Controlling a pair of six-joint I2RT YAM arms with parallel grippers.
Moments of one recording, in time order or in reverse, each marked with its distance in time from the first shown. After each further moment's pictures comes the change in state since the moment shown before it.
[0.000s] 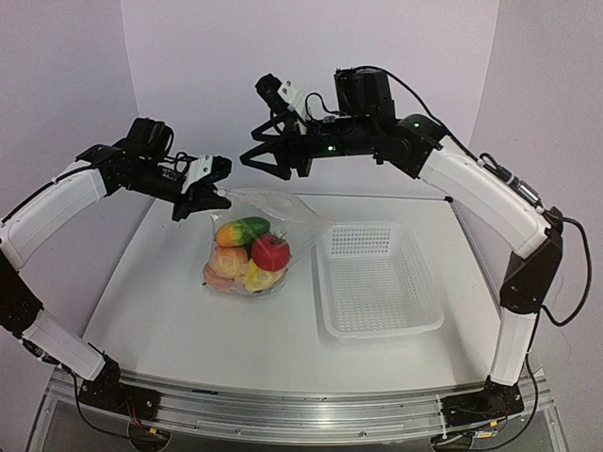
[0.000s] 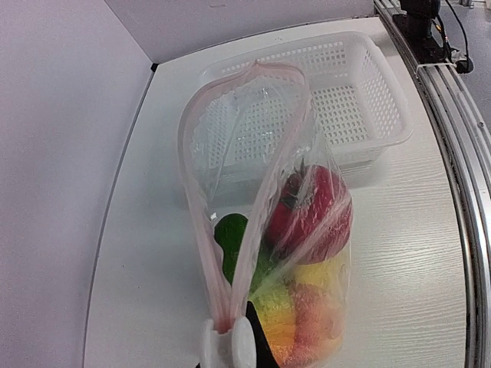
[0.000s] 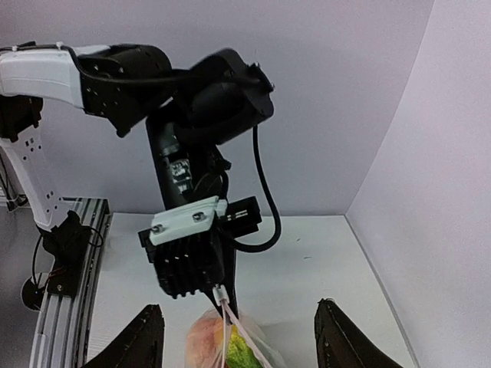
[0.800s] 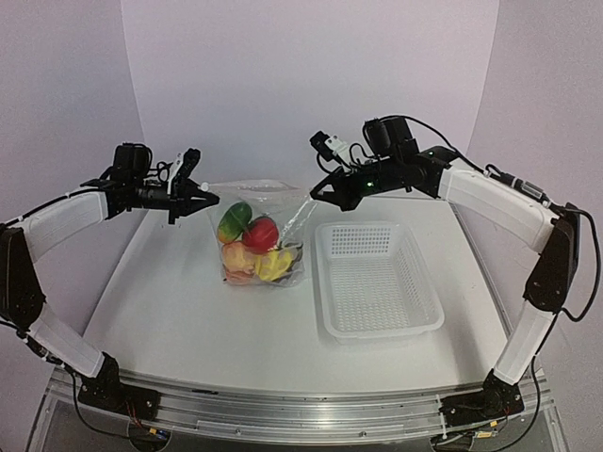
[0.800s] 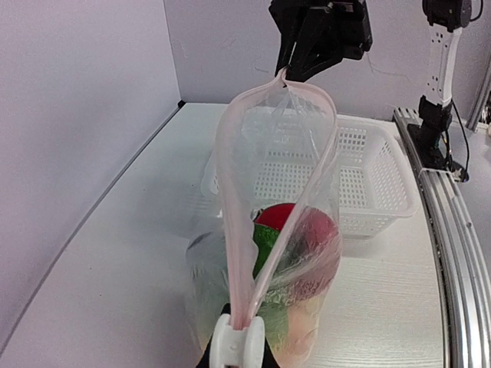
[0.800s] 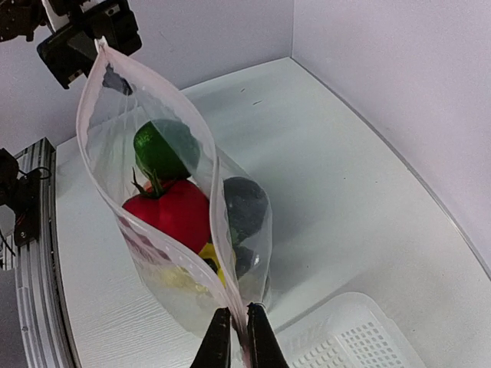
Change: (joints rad) left arm 0.231 0.020 -0.295 0.524 0.358 -0.396; right arm -0.221 -0.154 -0.474 -0.023 0.055 0.110
